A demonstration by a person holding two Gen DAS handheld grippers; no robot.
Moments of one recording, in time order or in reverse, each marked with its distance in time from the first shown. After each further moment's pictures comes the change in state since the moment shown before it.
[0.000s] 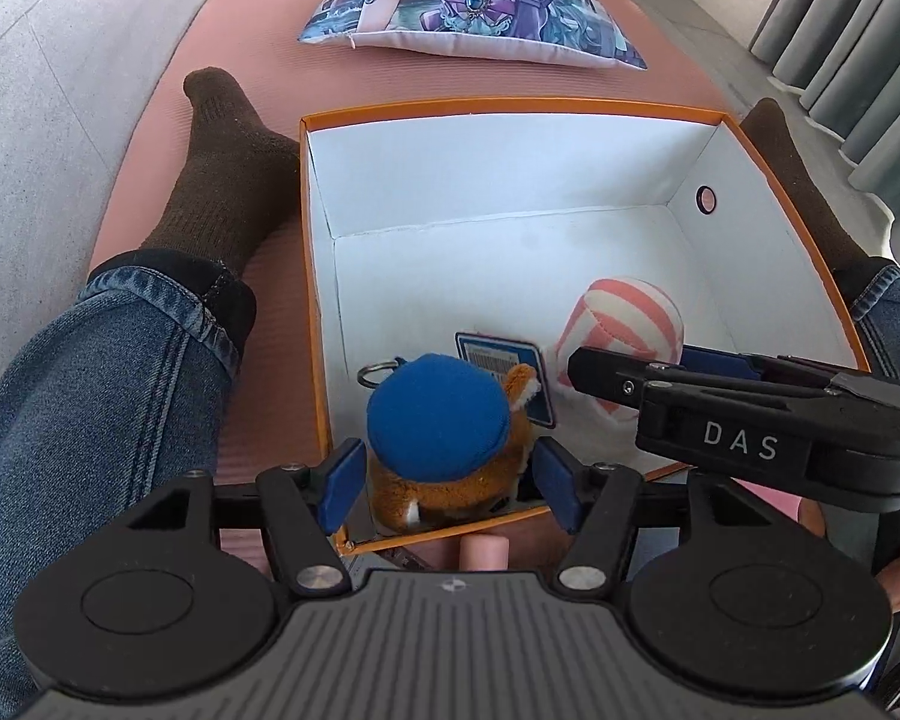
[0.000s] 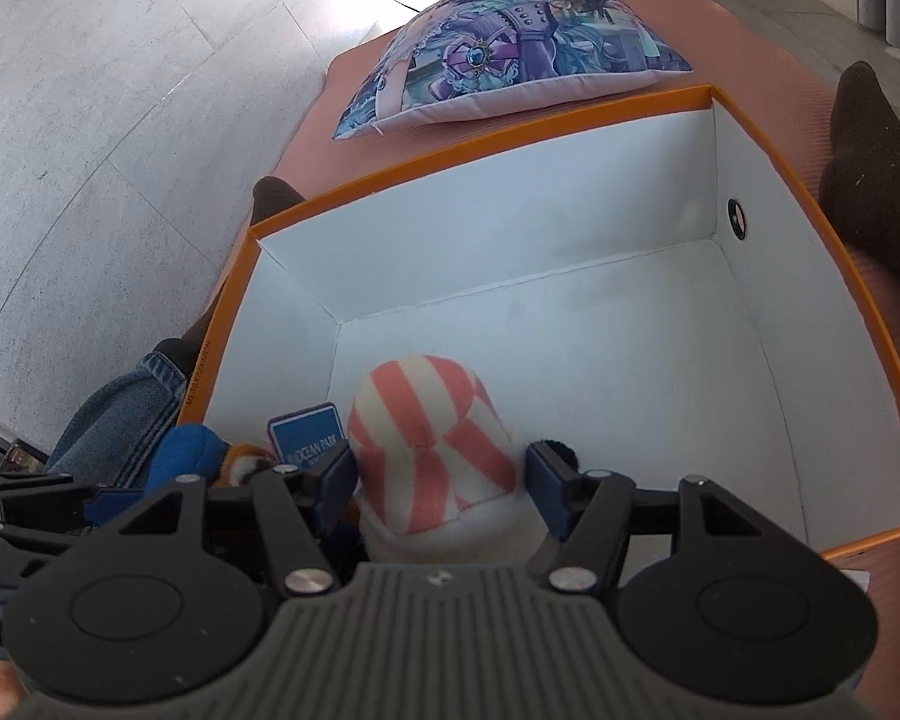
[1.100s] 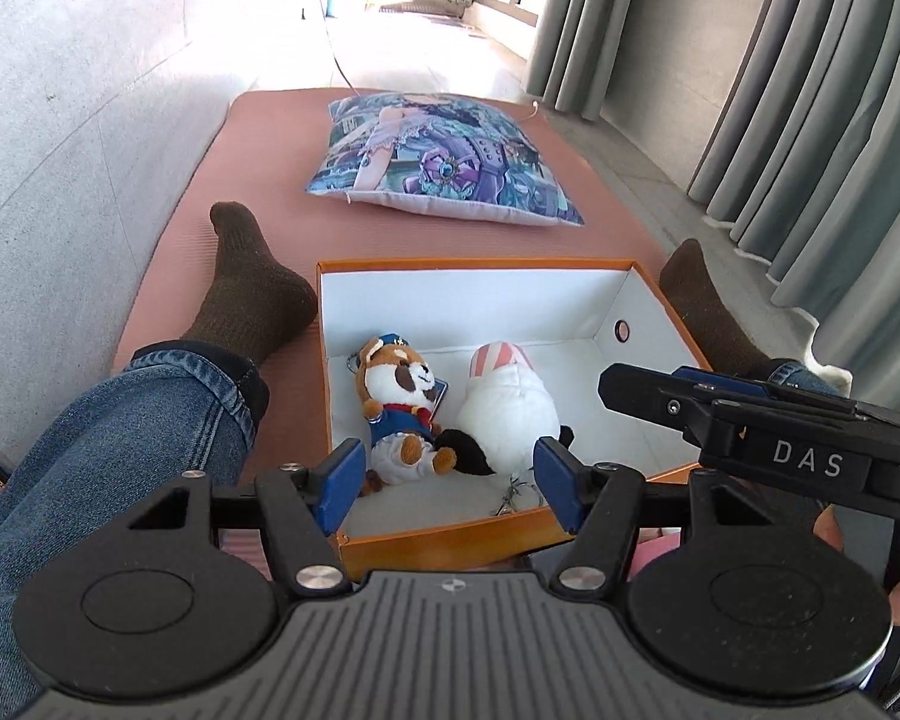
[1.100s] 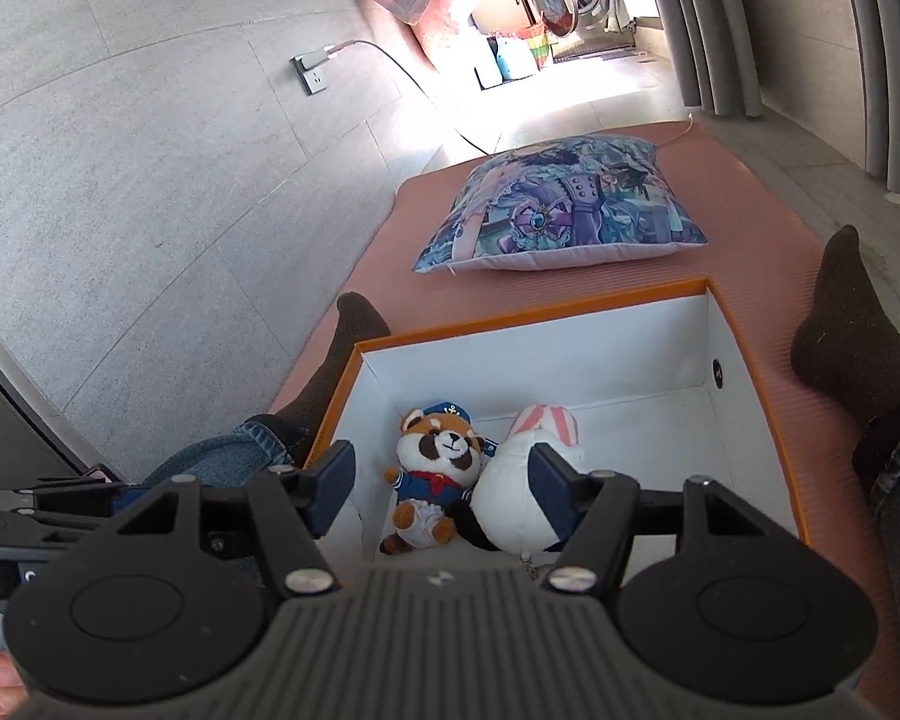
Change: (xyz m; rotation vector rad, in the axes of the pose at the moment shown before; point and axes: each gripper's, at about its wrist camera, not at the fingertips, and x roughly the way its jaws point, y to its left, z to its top) left arm -0.092 0.001 -0.039 -0.058 -0.340 -0.087; right arm -0.111 0.030 -0.021 -0.127 -0.284 0.054
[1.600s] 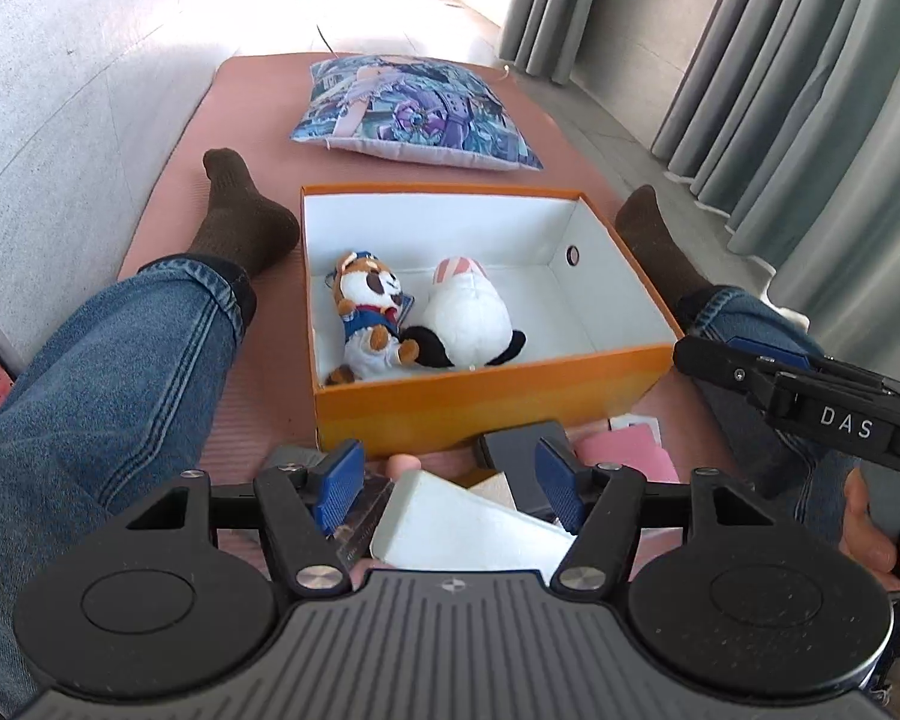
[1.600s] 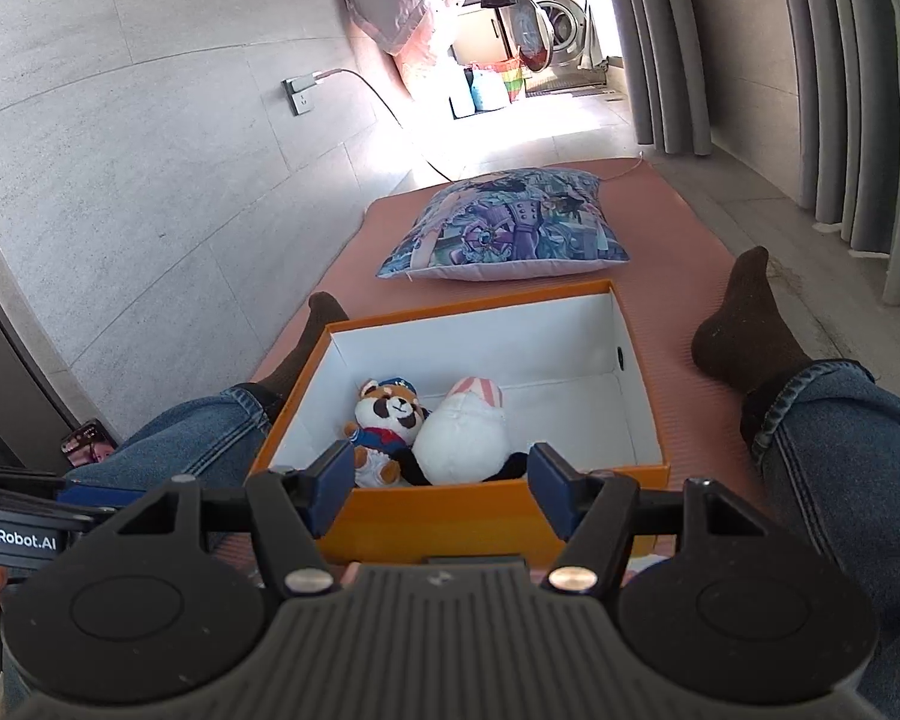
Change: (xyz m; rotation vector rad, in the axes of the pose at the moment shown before) left arm -0.038 -0.012 -0.048 0.038 0.112 -0.043; right arm -0.081 -0.017 -0.047 -0.025 -0.008 -0.111
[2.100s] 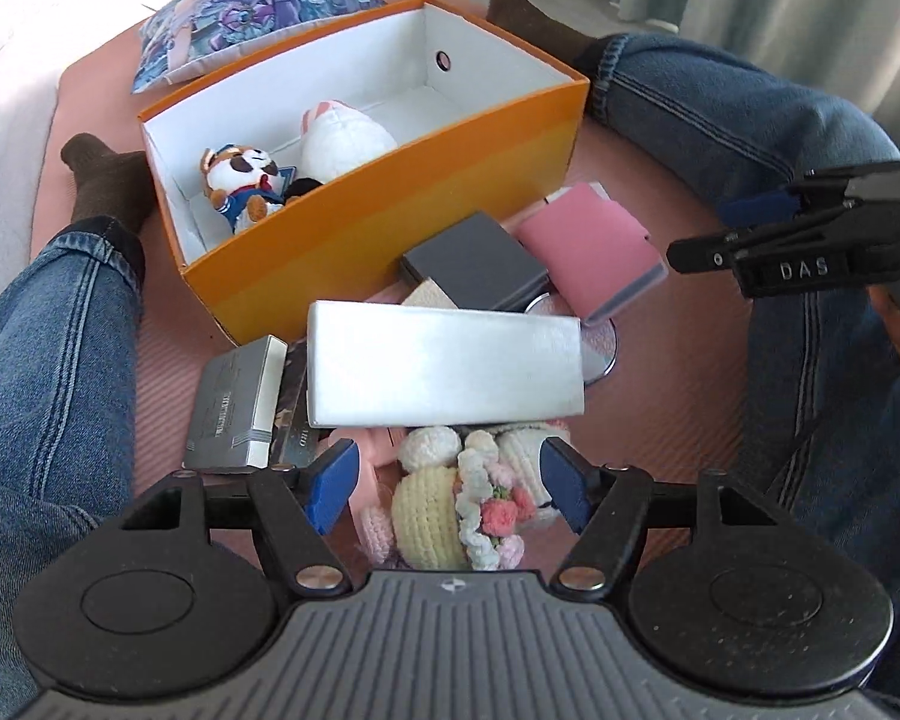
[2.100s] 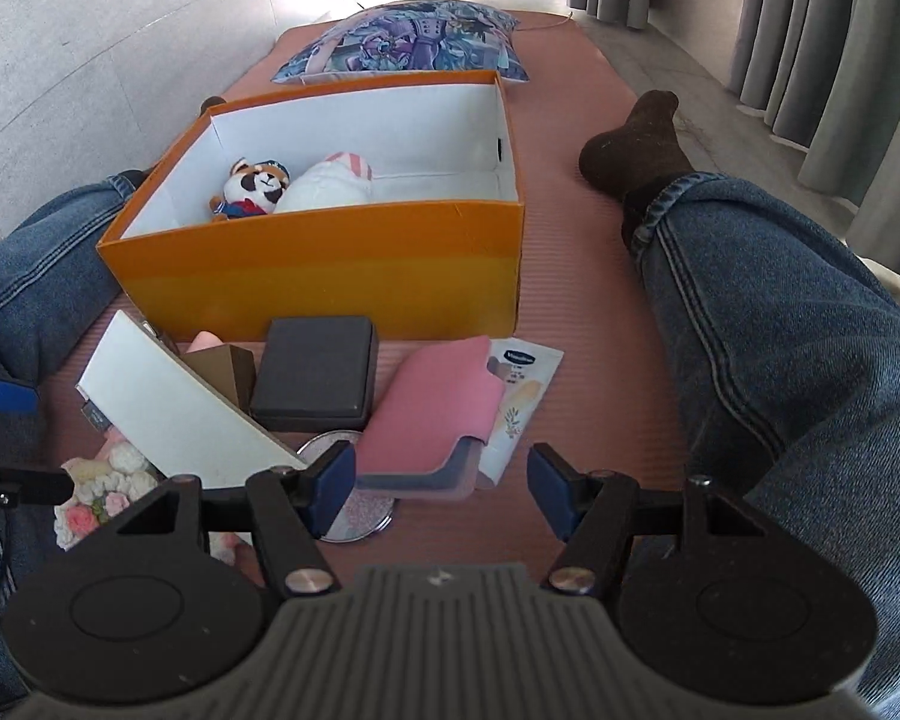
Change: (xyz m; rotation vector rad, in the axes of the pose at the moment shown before) left arm 0.040 -0.042 -0.067 0.437 0.239 -0.020; right arm 0.008 -0.041 -0.071 -0.072 0.298 -0.197
